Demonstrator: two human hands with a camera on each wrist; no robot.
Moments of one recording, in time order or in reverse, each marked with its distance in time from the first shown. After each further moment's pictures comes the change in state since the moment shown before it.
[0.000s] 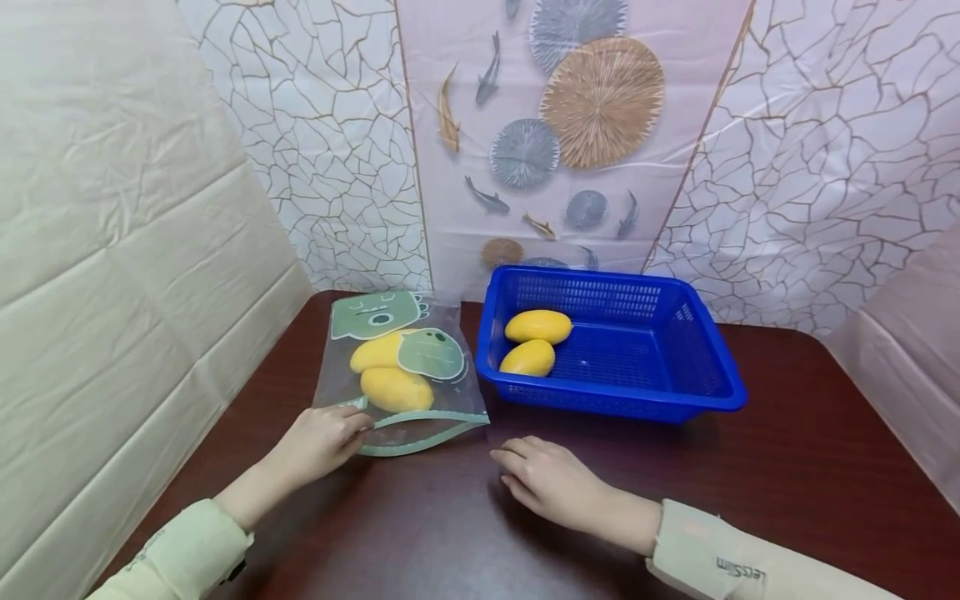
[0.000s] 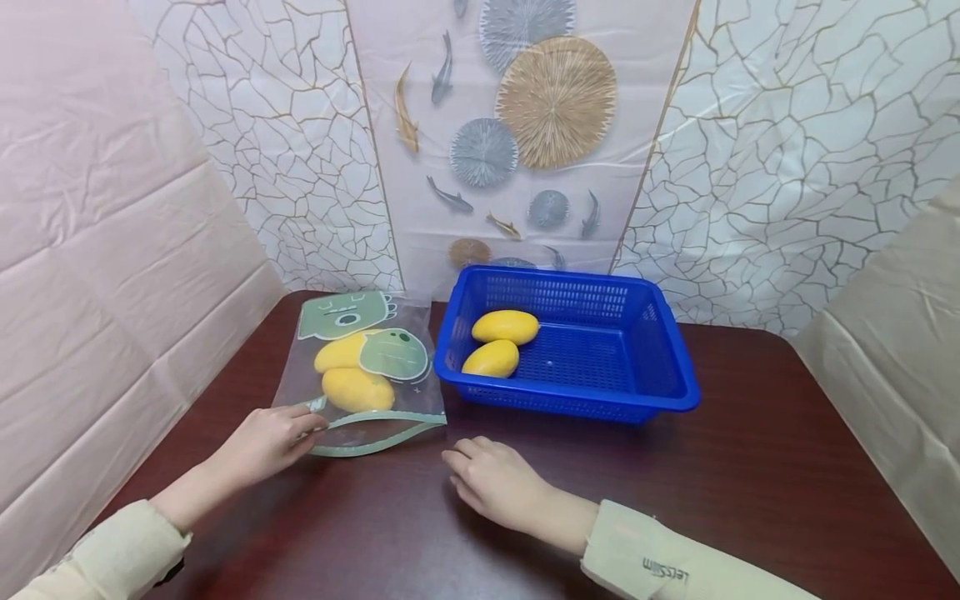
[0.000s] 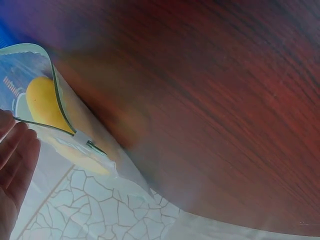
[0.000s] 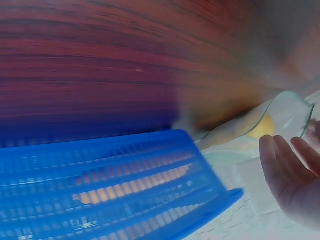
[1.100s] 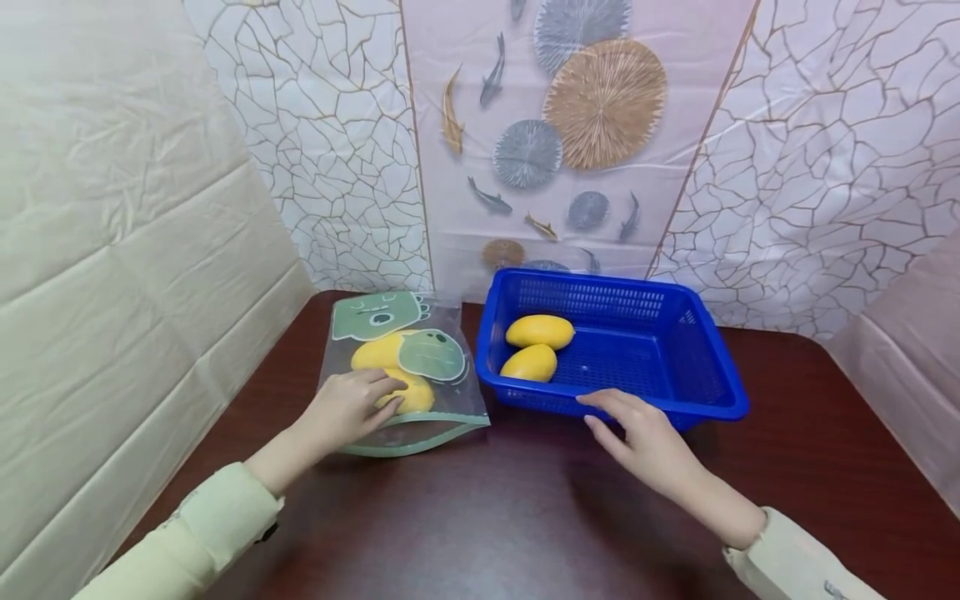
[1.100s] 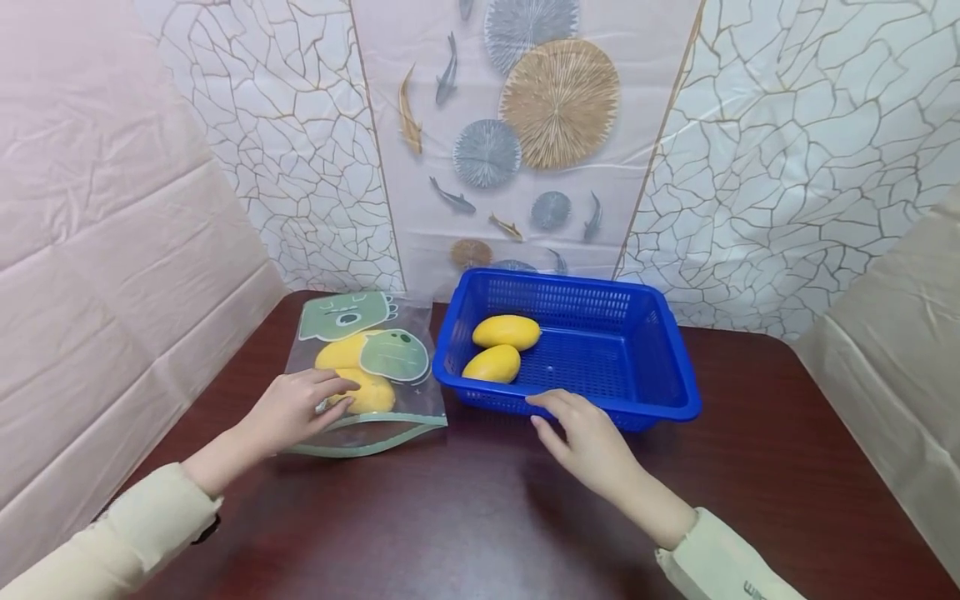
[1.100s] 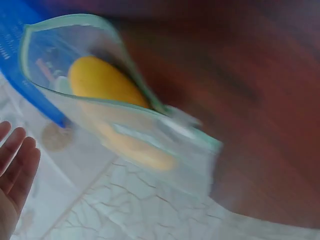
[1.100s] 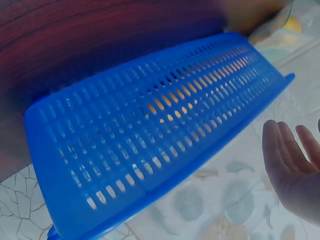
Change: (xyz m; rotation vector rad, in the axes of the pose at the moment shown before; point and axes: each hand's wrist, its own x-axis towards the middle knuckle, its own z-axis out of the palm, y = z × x) left_hand 0.051 0.004 -0.005 0.008 0.042 -0.031; right_hand -0.036 0.053 -0.057 0.168 0.215 0.384
